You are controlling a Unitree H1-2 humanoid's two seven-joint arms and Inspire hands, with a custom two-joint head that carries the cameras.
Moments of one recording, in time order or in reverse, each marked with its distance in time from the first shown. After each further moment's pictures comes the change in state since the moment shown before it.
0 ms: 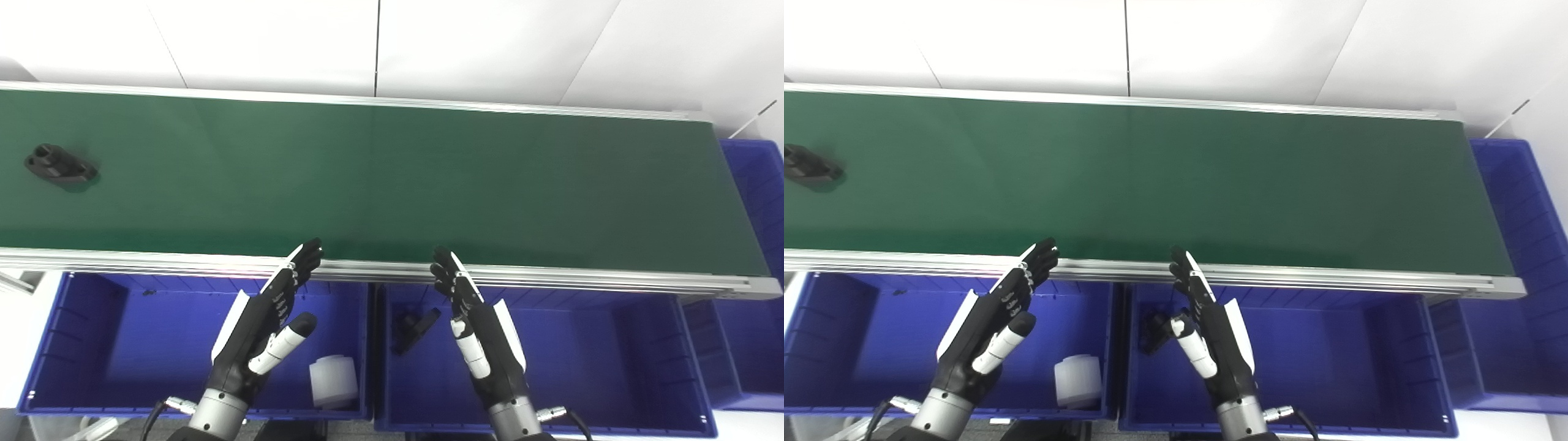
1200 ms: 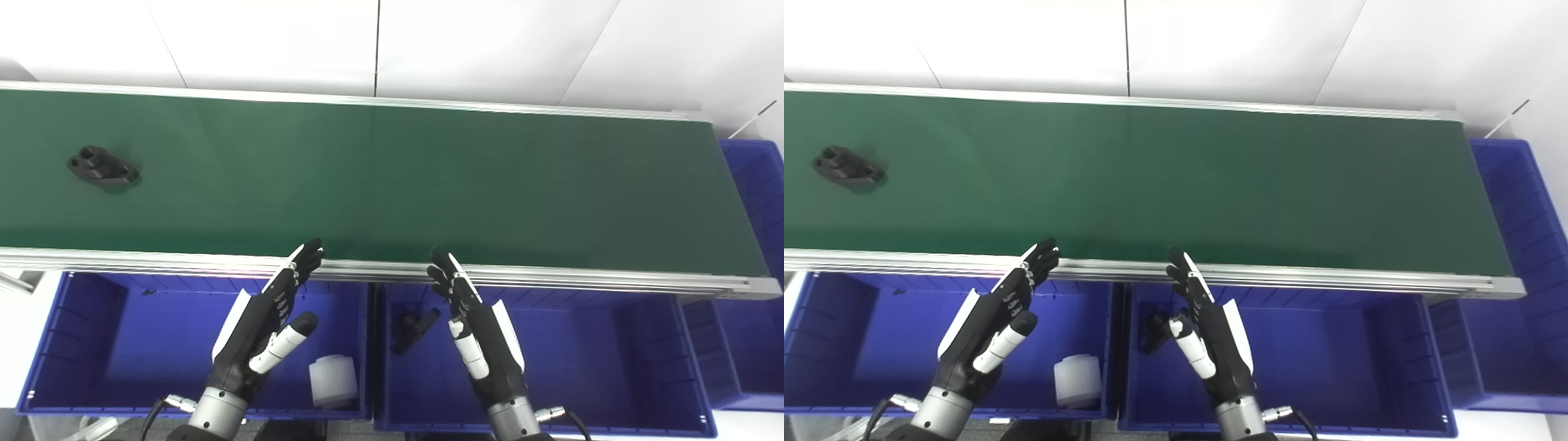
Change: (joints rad) left arm -0.007 0.008 -0.004 0.001 -0.001 0.010 -0.004; right arm -0.001 -0.003 0.004 0.003 -0.001 0.003 0.001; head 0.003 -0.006
